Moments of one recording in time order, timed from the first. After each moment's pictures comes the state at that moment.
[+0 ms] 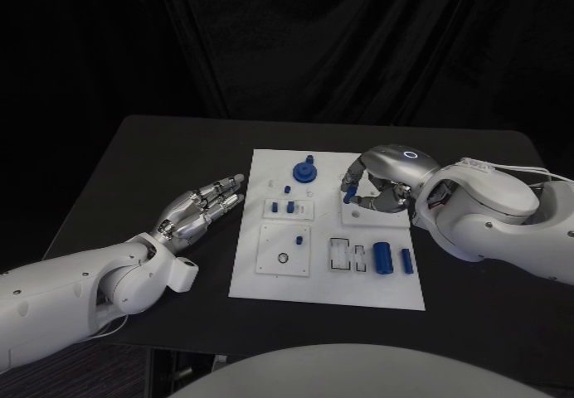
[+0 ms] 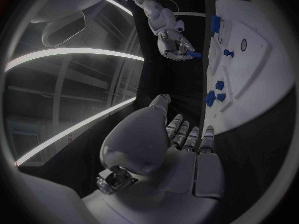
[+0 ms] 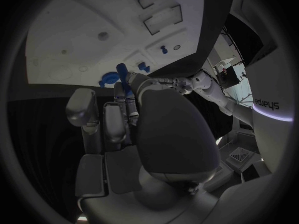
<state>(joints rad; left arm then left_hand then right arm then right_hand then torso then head) 1.06 -0.94 -0.21 1.55 -0.18 0.00 0.68 1.48 0.21 -0.09 0.13 0.52 0.32 0.12 0.04 0.04 0.04 0.11 0.24 0.03 0.01 0.13 0.00 0.00 0.15 0.01 0.21 0.01 0.04 1.36 -1.08 -0.23 1.94 -1.62 -0.36 -0.34 1.56 -0.19 0.40 0.18 0.30 1.07 0.12 0.19 0.34 1.05 0.06 0.46 0.15 1.42 -0.01 1.35 1.15 0.12 1.37 0.09 1.05 1.31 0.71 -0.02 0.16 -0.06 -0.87</state>
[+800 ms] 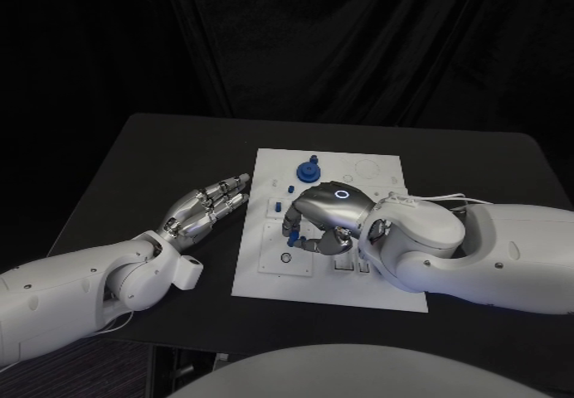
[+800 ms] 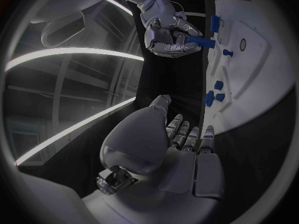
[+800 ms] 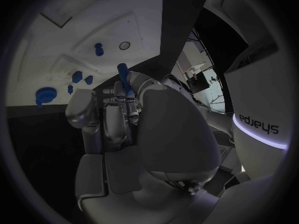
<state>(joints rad) 1.06 -0.93 -0.21 1.53 -0.18 0.00 0.68 1.47 0.22 -0.08 0.12 0.52 0.32 0.12 0.04 0.04 0.03 0.11 0.24 0.03 0.01 0.13 0.00 0.00 0.15 0.02 0.22 0.01 0.04 1.26 -0.83 -0.24 1.93 -1.69 -0.33 -0.26 1.54 -0.20 0.40 0.18 0.28 1.07 0.11 0.19 0.36 1.08 0.05 0.44 0.15 1.42 -0.02 1.35 1.16 0.12 1.38 0.09 1.06 1.31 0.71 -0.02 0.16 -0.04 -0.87</state>
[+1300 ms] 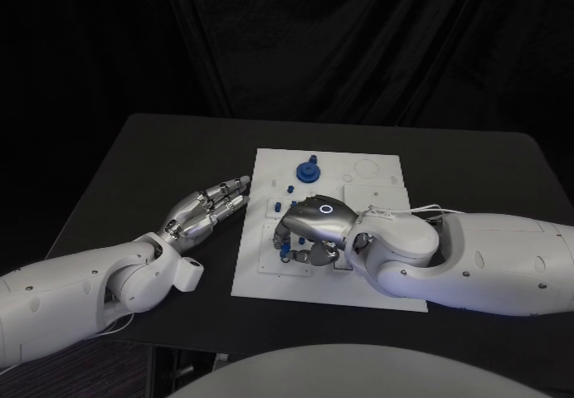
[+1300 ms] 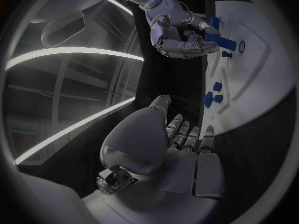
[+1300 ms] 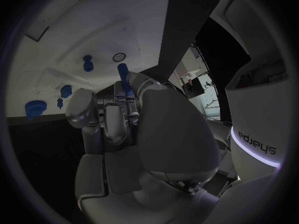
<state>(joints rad) 1.05 -0.93 -0.21 1.53 -0.18 0.01 0.68 1.47 0.22 -0.08 0.12 0.52 0.32 0.12 0.04 0.04 0.03 0.11 0.24 0.03 0.01 0.13 0.00 0.00 0.15 0.02 0.22 0.01 0.04 1.21 -0.77 -0.24 1.85 -1.75 -0.32 -0.22 1.55 -0.19 0.41 0.17 0.28 1.07 0.11 0.19 0.36 1.08 0.05 0.43 0.15 1.42 -0.02 1.34 1.16 0.12 1.38 0.09 1.06 1.31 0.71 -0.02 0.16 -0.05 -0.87</state>
